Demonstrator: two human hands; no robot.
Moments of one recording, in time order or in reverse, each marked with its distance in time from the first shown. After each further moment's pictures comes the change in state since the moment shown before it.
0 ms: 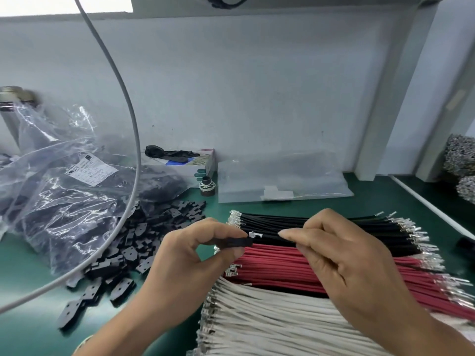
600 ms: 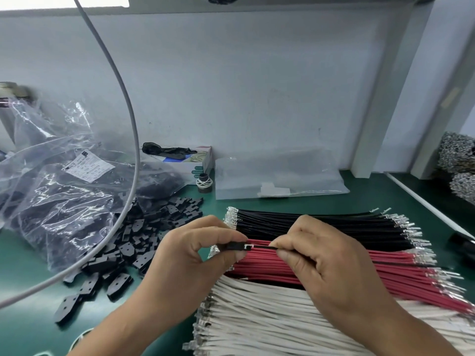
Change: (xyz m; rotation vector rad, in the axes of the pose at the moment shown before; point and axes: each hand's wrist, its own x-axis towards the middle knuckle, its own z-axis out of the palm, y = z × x) left_hand -0.003 0.010 0.002 0.029 -0.034 0.052; right_hand 0.001 -0.015 0.008 0.028 -0.081 0.077
